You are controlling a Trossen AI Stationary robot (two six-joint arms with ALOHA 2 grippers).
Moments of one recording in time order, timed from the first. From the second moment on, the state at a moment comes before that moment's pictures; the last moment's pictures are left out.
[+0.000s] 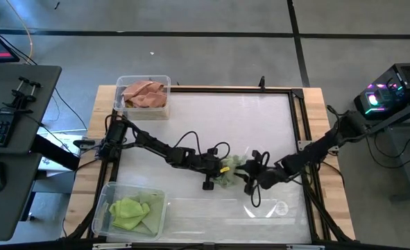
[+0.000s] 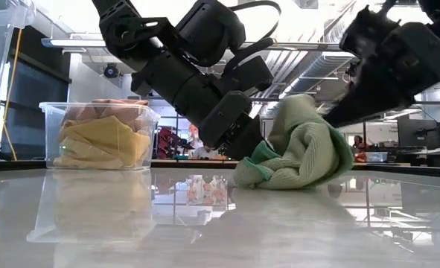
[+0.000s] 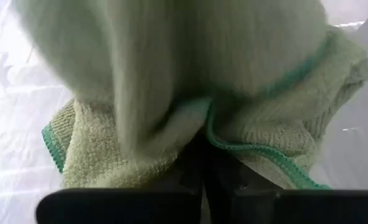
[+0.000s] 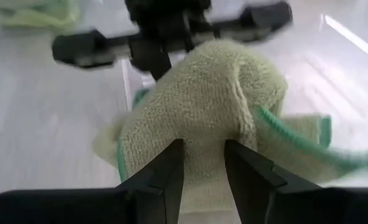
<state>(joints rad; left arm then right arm) -0.15 2.10 1.13 0.29 -0.06 0.02 0.51 1.45 0.51 0.24 0.59 0.52</state>
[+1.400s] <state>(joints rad) -0.32 1.94 1.13 0.26 -0.19 0.55 0.34 1.73 0.51 0.62 0.26 0.31</state>
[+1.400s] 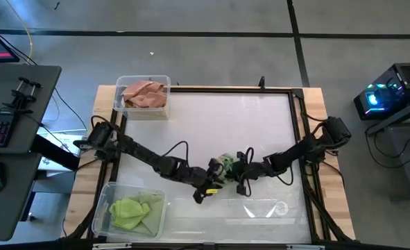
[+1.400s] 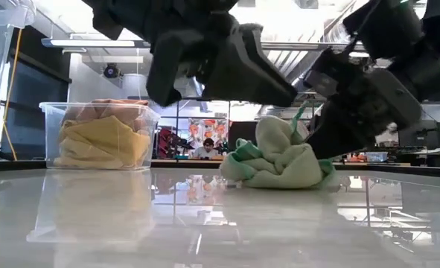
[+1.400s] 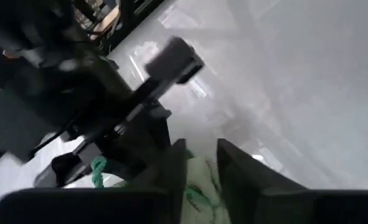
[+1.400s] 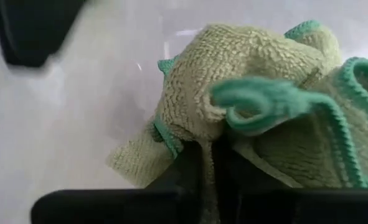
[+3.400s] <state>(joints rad) -0.77 1.68 1.78 -1.32 -0.51 -0.70 0.51 1.30 0.51 0.28 0.70 0.33</state>
